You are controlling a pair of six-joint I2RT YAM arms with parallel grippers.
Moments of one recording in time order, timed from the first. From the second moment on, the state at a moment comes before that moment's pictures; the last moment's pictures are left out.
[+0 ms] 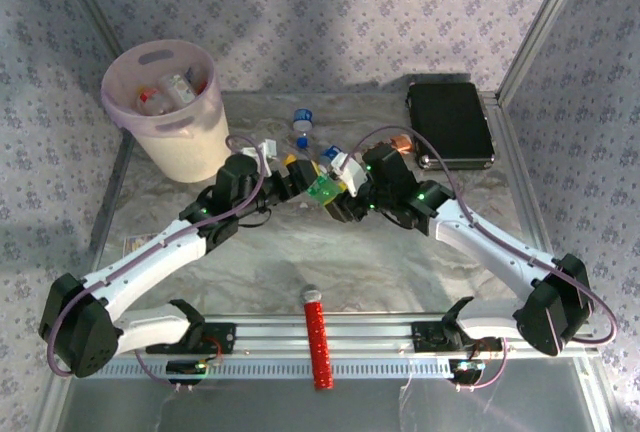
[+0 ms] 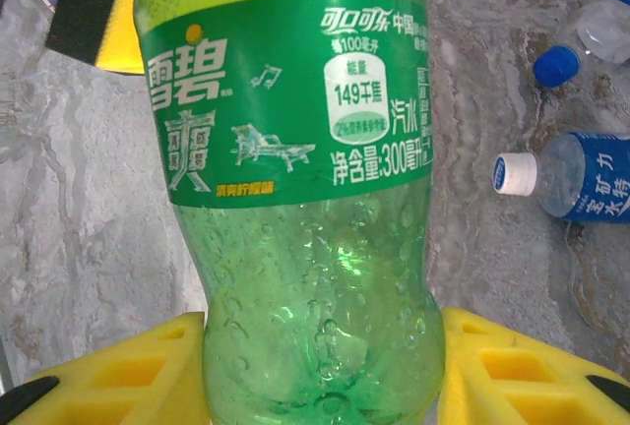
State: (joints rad) left arm -0.69 1.16 0.82 0.01 0.18 -1.00; right arm 0.71 1.28 1.04 -0.44 -0.25 -0.14
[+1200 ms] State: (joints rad) left arm -0.54 1.18 1.00 -0.19 0.15 -0.88; right arm 0.62 1.14 1.01 -0.36 -0.34 -0.14
